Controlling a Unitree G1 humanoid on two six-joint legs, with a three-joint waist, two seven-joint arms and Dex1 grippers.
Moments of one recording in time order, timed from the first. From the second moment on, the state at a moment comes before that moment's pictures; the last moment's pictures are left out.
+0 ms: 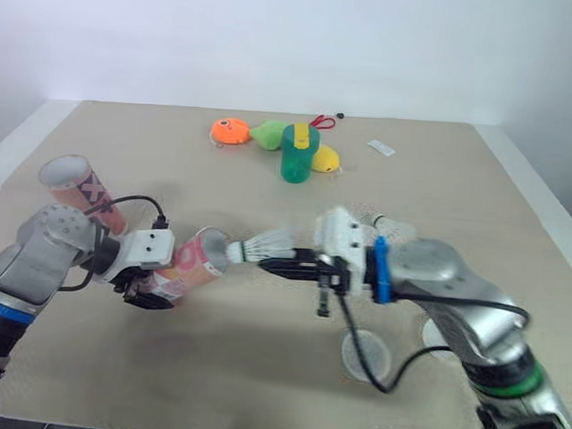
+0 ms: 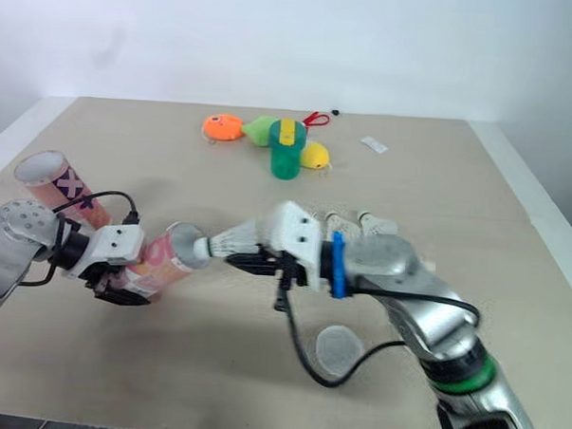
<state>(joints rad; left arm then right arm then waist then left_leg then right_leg) -0.45 0.99 -0.20 -0.05 -0.05 0.37 -1.46 -0.62 -0.56 0.37 -0.44 0.42 0.55 0.90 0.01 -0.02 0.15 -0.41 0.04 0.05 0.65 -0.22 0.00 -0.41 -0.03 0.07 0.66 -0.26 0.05</state>
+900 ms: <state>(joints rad) -0.44 0.99 -0.19 -0.07 -0.05 0.37 -1.46 -0.98 -0.46 0.38 -0.09 0.30 0.48 1.15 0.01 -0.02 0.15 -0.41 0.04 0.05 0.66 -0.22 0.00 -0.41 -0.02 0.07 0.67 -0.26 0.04</state>
